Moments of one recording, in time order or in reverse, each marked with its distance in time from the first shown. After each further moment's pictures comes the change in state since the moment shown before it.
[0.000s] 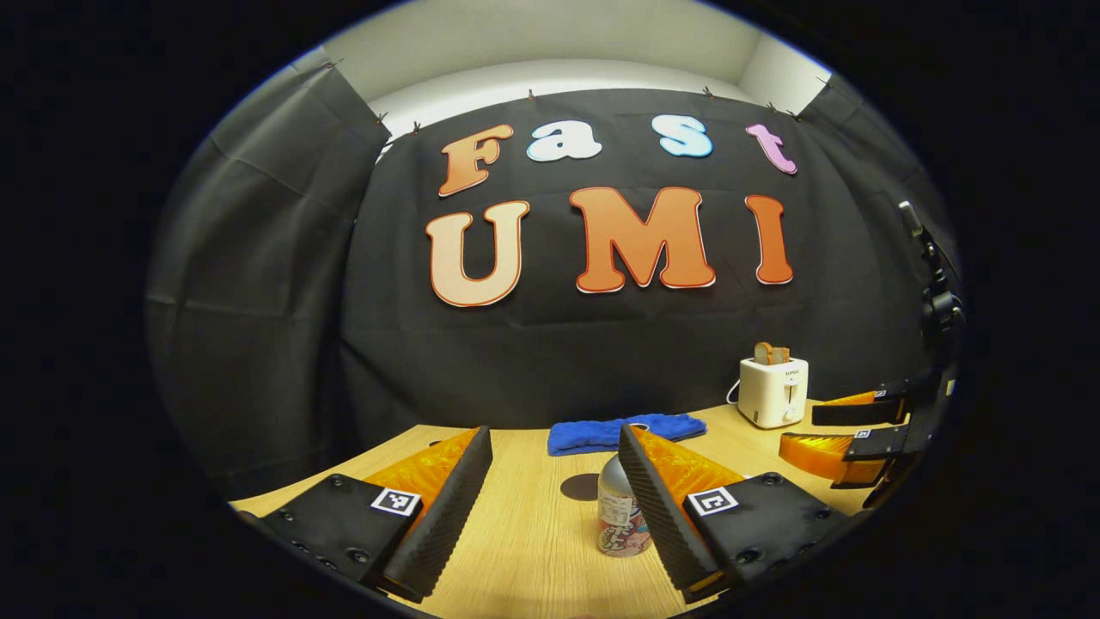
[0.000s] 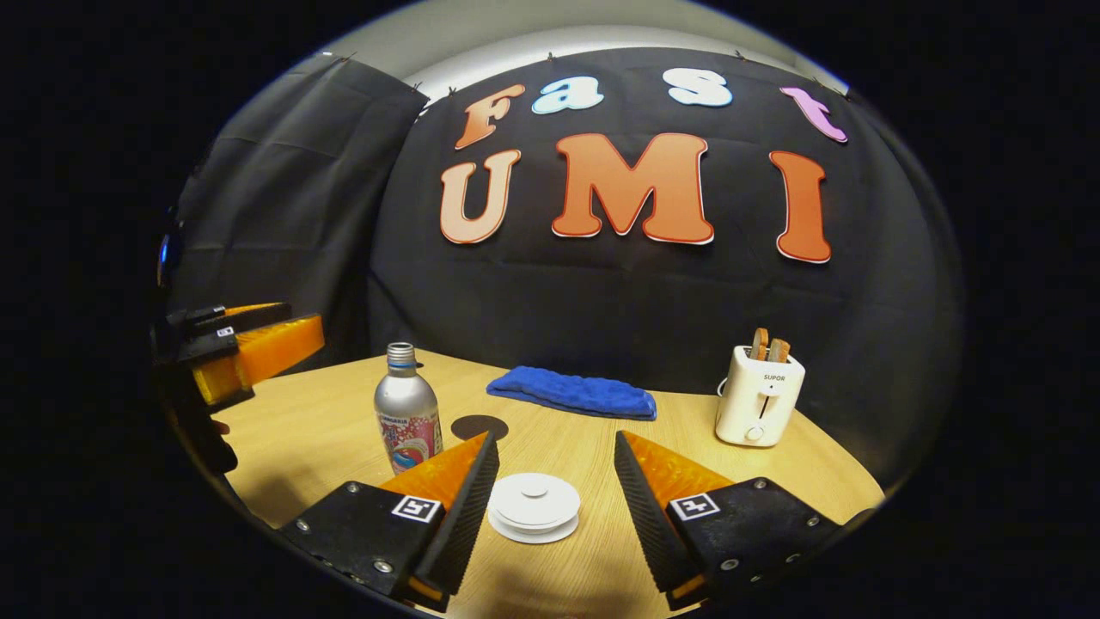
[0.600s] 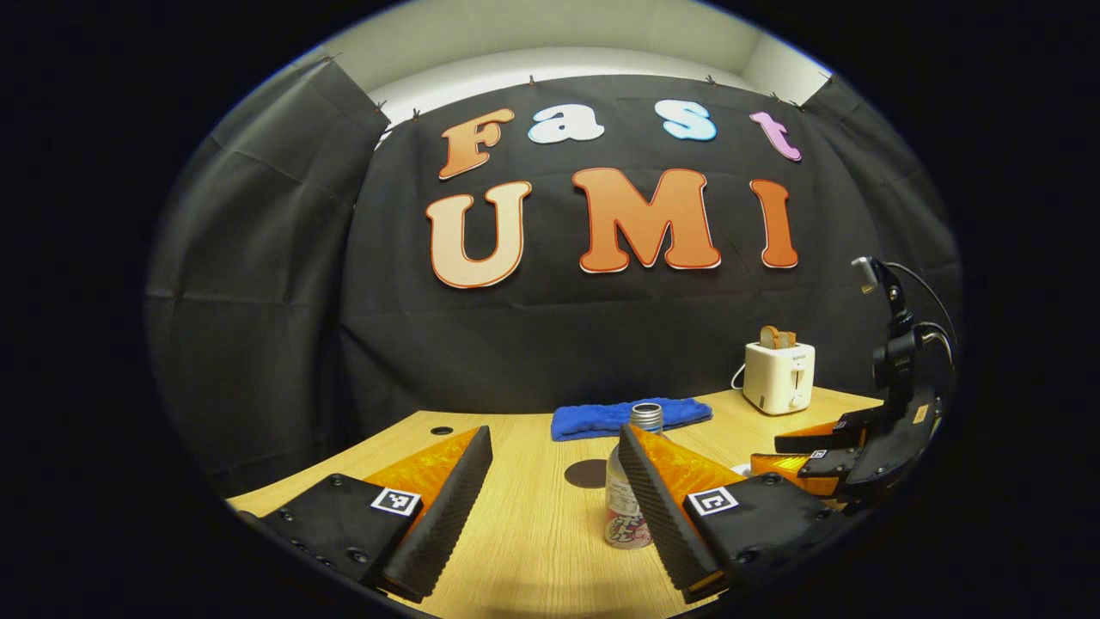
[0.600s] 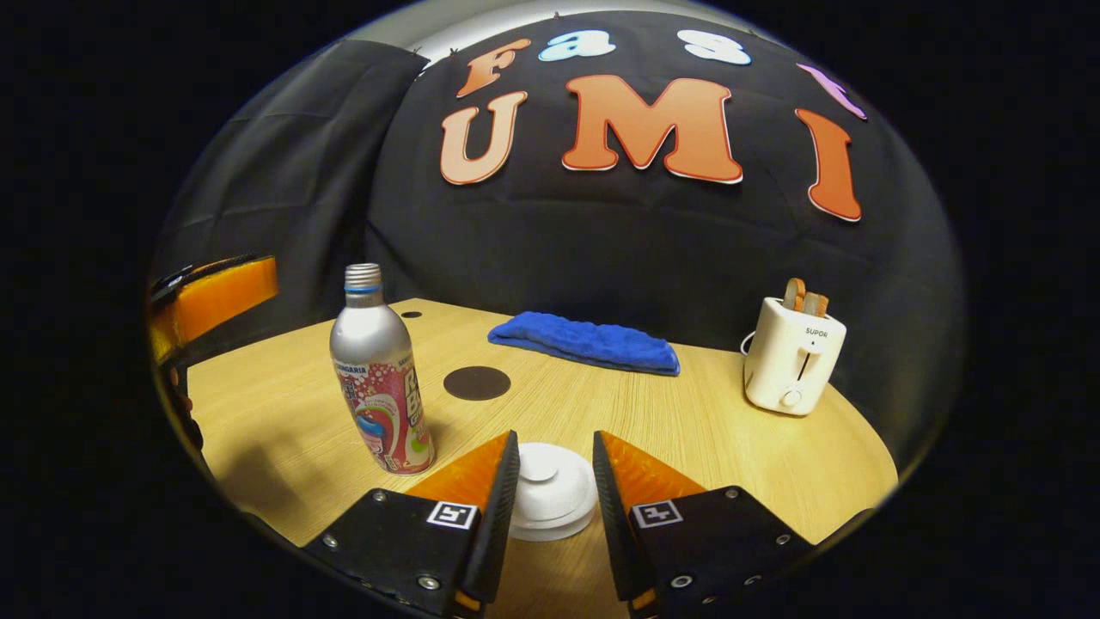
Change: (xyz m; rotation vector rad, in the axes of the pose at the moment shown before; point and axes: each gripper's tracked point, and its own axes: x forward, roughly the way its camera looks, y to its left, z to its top) left arm 0.014 0.002 -0.023 0.003 0.058 0.004; right arm 0.044 0.014 -0.056 0.003 0.174 0.044
